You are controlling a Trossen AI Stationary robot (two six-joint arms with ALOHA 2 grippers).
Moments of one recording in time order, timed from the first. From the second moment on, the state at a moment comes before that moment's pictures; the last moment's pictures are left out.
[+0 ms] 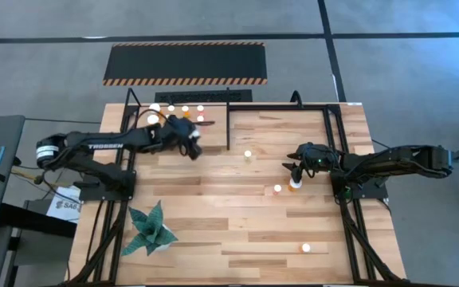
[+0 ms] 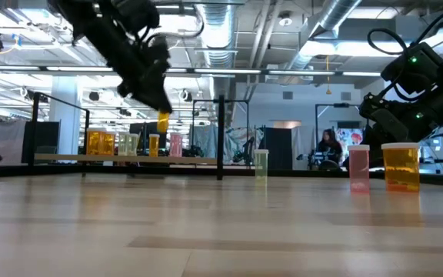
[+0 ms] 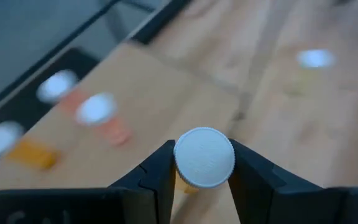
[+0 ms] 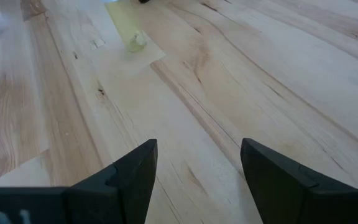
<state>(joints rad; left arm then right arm) 0.30 1.26 0.78 -0.24 -0.29 -0.15 -0.33 0.97 0.01 0.40 0.08 0.30</state>
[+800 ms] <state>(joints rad) 0.52 1.27 0.58 0.01 -0.46 -0.44 -0.33 0.97 0.01 0.40 0.08 0.30</state>
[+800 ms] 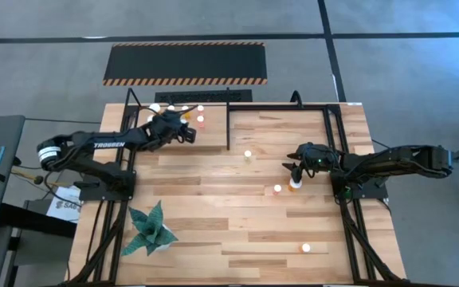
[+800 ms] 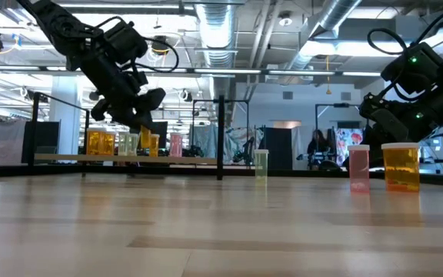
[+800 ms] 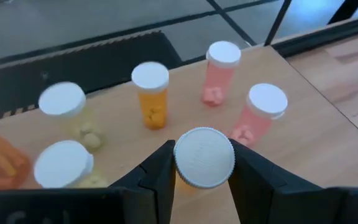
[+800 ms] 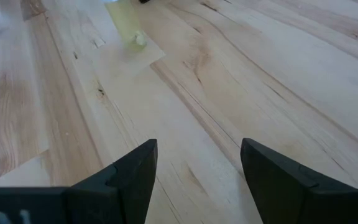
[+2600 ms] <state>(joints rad) 0.54 1.46 0.59 0.20 -0.51 -0.47 -0.33 0.97 0.01 0.40 0.08 0.30</state>
